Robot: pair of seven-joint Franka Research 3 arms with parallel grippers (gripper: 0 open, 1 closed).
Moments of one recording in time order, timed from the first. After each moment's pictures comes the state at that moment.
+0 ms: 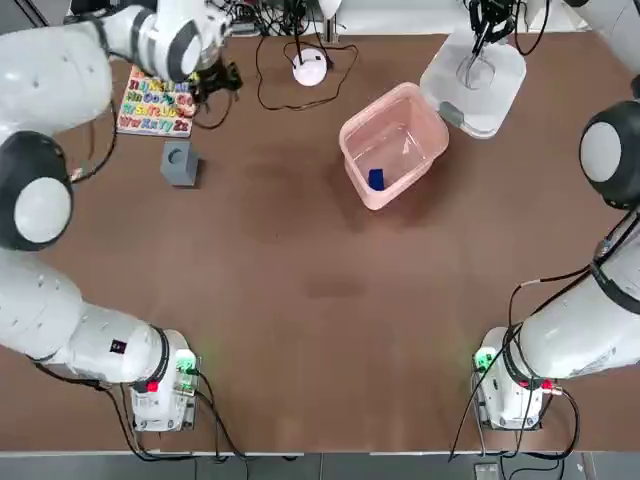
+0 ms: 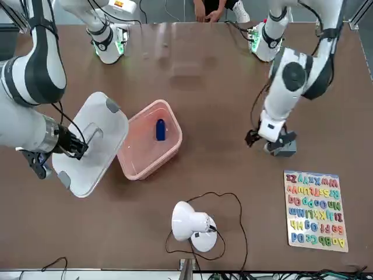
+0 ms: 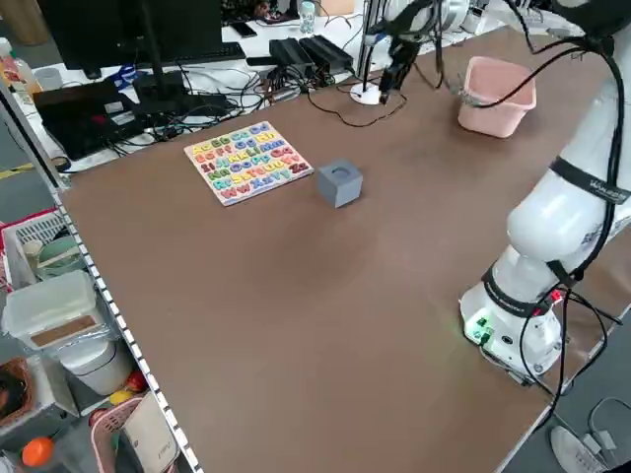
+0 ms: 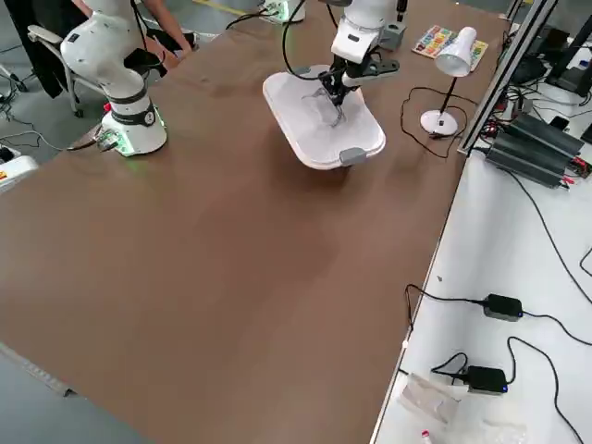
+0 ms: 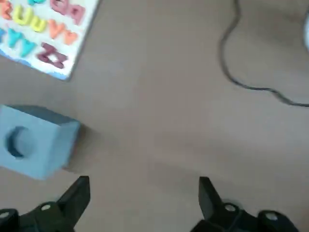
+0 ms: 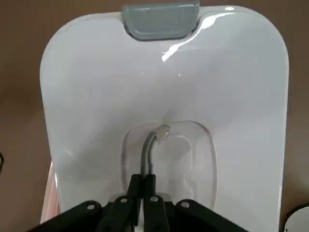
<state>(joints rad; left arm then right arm) -0.12 0.10 -0.17 -2.14 0.11 2.35 -0.64 0.13 0.34 -0.03 -1.43 0.14 1.63 0.79</state>
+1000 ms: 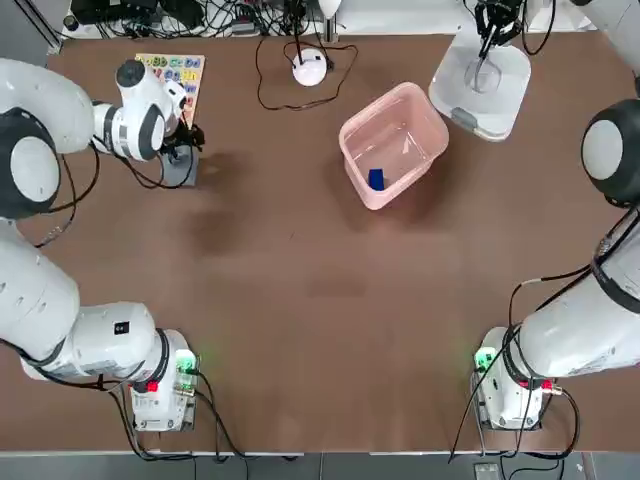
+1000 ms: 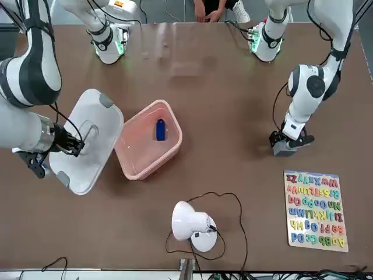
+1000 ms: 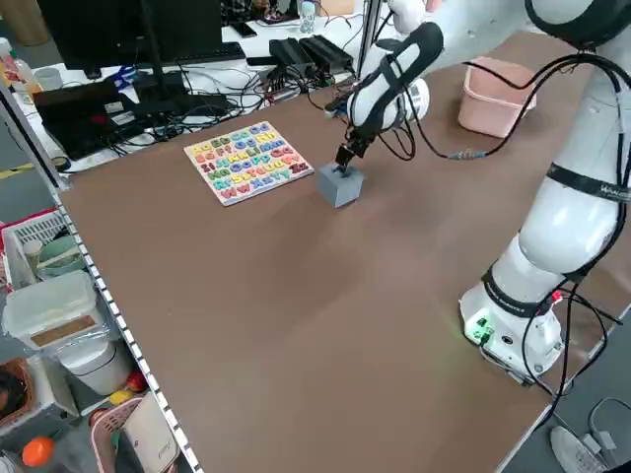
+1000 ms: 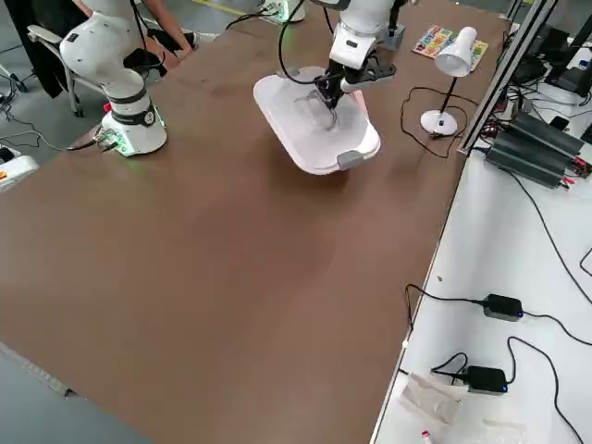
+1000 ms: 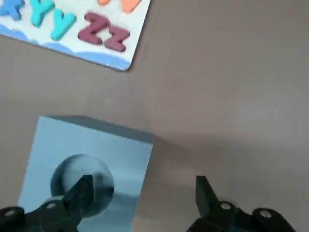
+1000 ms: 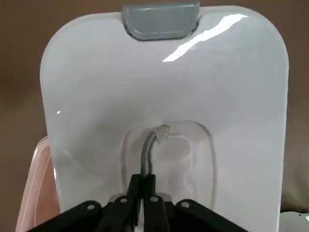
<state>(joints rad) 0.12 0.20 -0.17 -2.45 0.14 2.79 -0.38 0.11 0.34 -0.03 -1.43 0.13 1.59 0.69</state>
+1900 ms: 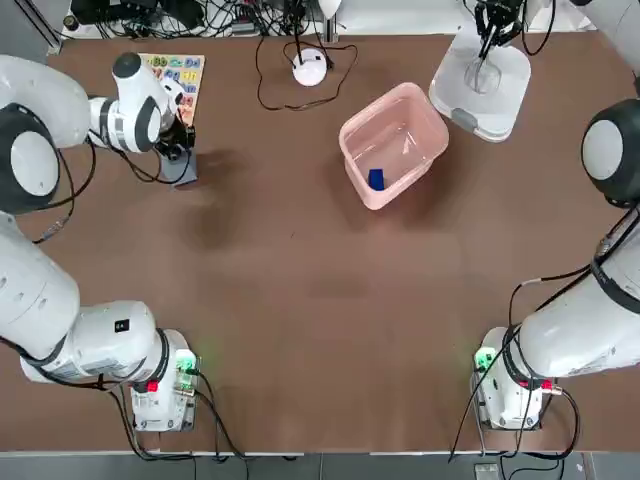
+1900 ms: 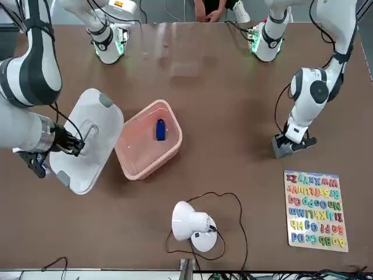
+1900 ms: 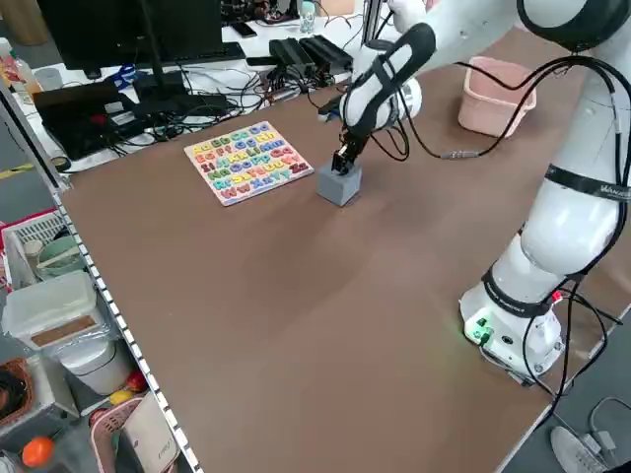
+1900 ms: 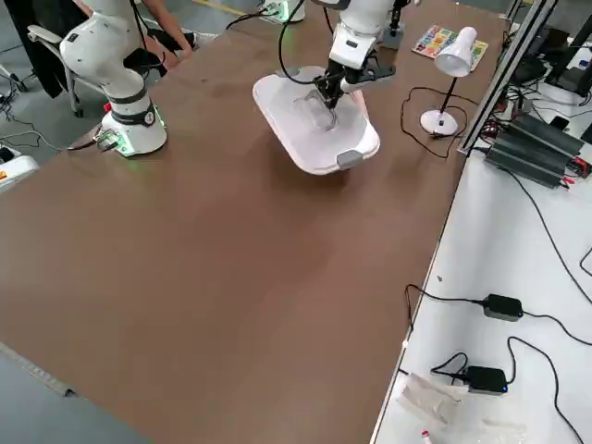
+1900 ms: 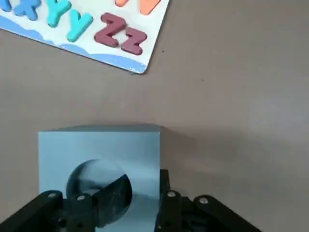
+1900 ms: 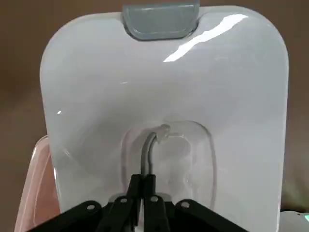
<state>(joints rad) 0.15 0.20 -0.18 -2.37 0.14 2.65 -0.38 0.11 0.34 -0.03 -1.43 0.13 1.59 0.69</state>
